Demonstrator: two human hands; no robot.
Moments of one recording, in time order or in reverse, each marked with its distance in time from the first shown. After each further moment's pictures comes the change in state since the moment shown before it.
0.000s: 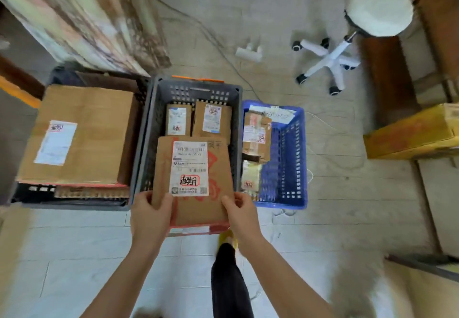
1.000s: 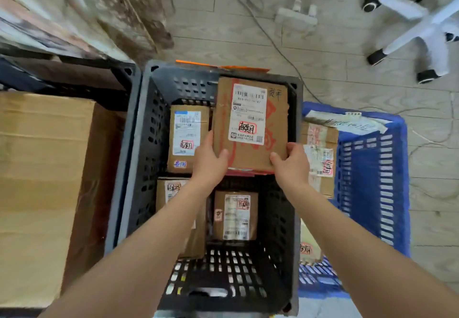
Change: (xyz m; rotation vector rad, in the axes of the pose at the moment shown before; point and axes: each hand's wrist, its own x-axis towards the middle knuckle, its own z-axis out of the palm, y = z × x) left_hand 0.317 0.031 0.209 0.106 -0.396 0.026; right_hand 0.374 -0.067 0.054 -0.395 0.281 -0.168
